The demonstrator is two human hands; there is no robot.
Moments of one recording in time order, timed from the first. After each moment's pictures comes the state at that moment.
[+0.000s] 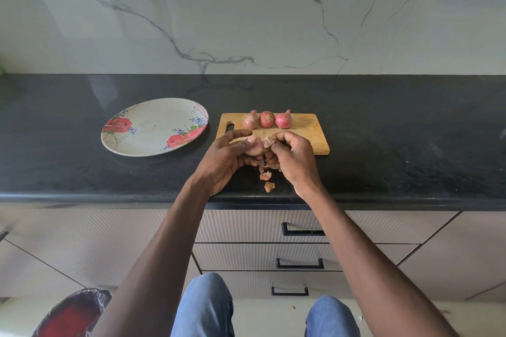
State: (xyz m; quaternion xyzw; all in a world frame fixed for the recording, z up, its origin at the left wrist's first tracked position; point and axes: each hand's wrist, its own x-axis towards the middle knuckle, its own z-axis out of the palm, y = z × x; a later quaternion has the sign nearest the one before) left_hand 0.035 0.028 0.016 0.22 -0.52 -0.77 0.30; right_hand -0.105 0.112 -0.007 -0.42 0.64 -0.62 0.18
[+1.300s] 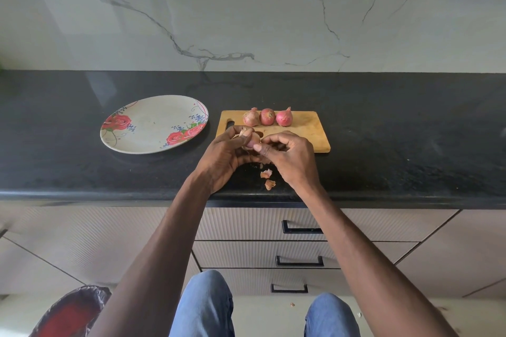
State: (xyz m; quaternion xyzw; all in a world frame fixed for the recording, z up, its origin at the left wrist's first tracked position) left_hand 0.034 0.021 0.012 0.18 -0.51 -0.79 0.29; right_hand -0.100 0.115 -0.005 -0.49 0.64 -0.59 0.08
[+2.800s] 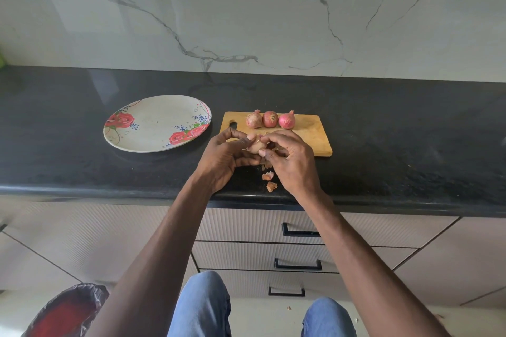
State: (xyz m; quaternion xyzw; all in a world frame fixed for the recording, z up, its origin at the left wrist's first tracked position) left_hand 0.038 0.021 0.014 0.23 -0.49 -0.78 0.33; right_hand -0.099 0.118 -0.009 -0.56 0.61 -0.56 0.00
